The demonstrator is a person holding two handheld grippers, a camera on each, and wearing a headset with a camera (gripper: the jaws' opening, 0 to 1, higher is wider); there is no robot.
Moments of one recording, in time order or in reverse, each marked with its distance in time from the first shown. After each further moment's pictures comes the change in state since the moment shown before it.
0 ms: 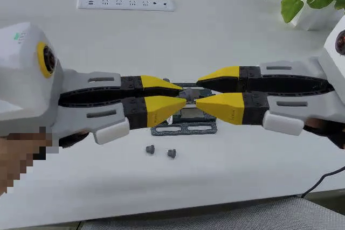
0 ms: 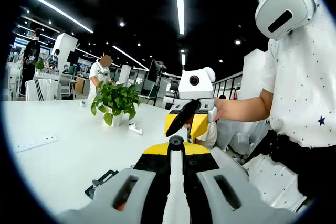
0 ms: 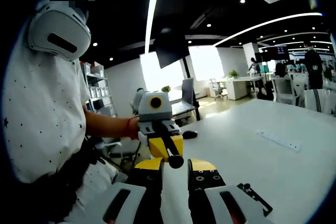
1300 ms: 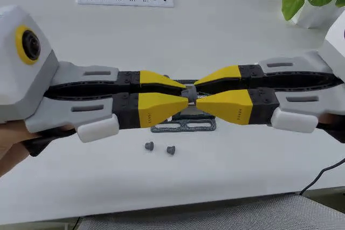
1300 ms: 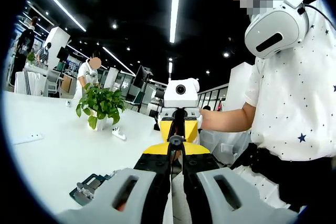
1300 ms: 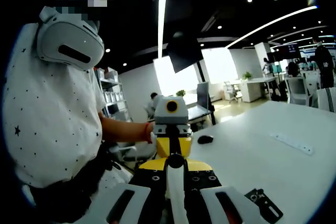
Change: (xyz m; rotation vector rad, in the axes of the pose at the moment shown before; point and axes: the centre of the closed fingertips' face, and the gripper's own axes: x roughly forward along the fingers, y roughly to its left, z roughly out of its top) left arm -0.002 -0.021 0.013 -0.073 -0.062 -0.126; right arm 0.000 0.021 0.009 0.013 -0.032 0.125
